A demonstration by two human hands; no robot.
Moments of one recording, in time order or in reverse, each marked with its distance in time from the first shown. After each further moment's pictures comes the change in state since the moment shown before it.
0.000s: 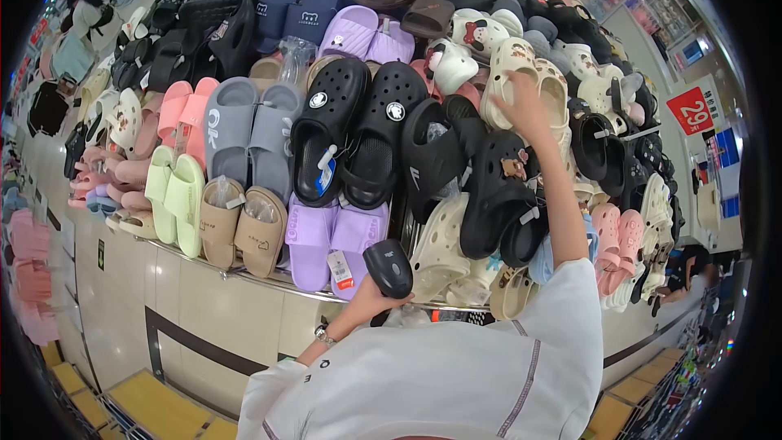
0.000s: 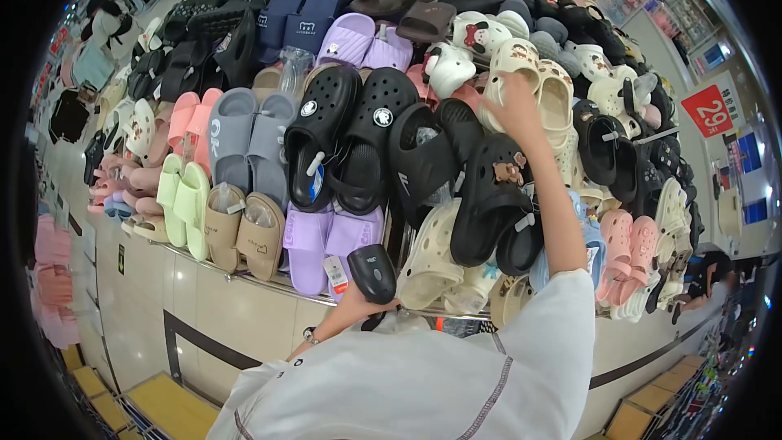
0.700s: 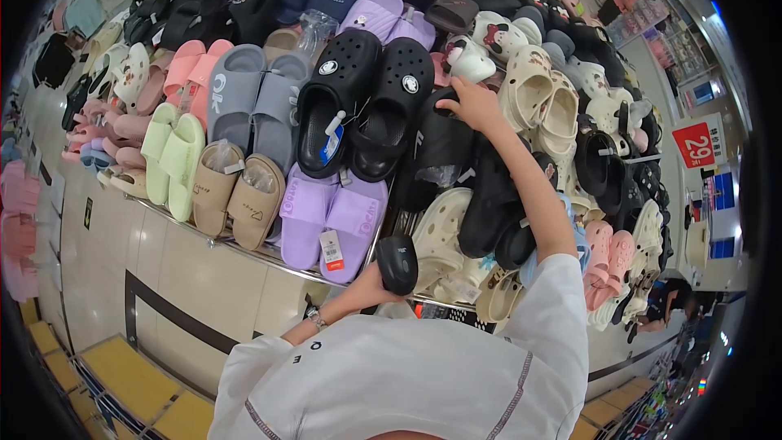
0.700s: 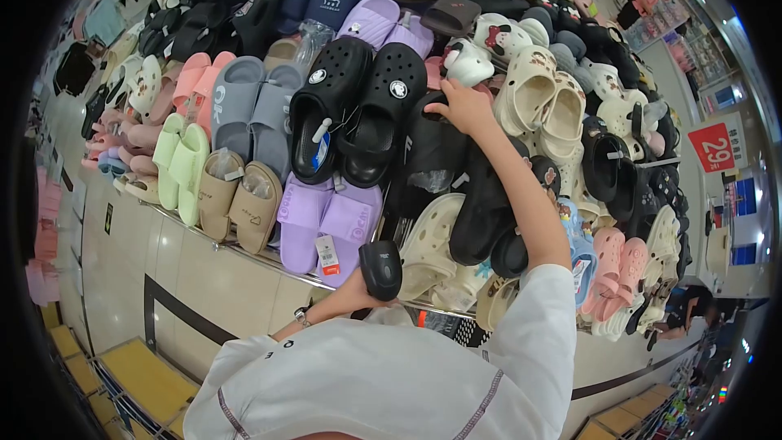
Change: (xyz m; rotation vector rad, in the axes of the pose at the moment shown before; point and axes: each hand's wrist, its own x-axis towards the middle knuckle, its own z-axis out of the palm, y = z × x) left_hand -0.002 -0.024 0.012 -0.020 -0.097 0.038; right_hand 0.018 -0.069 0.067 -0.214 -0.261 -0.265
